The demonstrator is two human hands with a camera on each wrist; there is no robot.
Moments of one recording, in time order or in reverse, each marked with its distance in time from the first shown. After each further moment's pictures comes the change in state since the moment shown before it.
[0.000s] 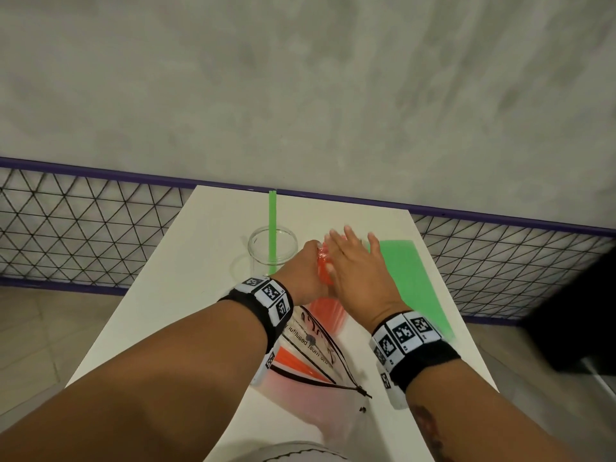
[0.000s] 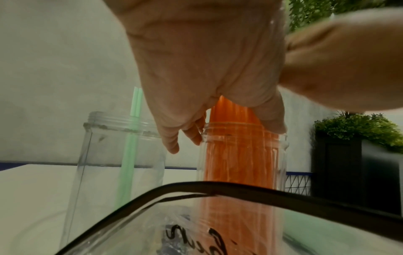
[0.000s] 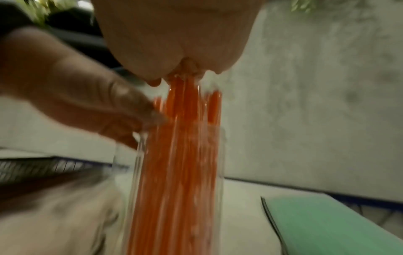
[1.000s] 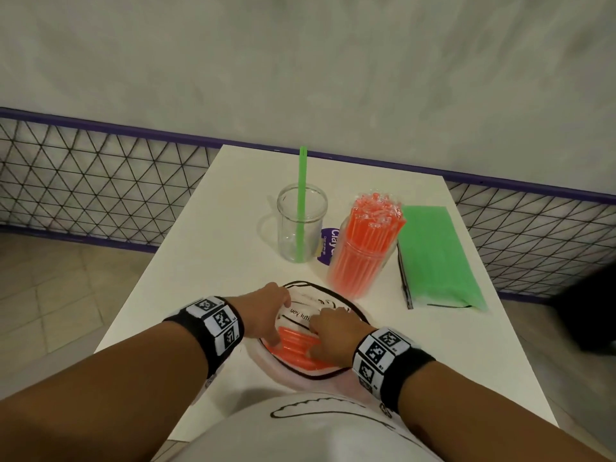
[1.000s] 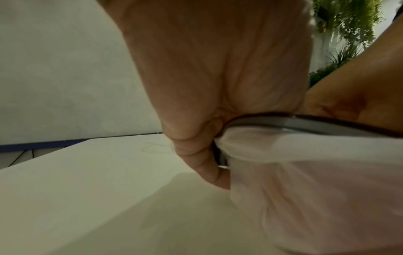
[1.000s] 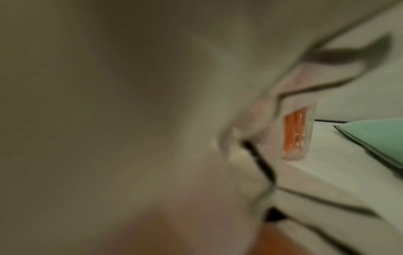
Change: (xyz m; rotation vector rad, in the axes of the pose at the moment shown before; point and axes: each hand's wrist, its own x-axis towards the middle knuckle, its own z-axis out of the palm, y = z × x) left_hand -0.108 -0.112 -0.008 0.556 -0.407 -0.244; right_hand -0.067 -0.089 0.074 0.190 -0.769 -0.098
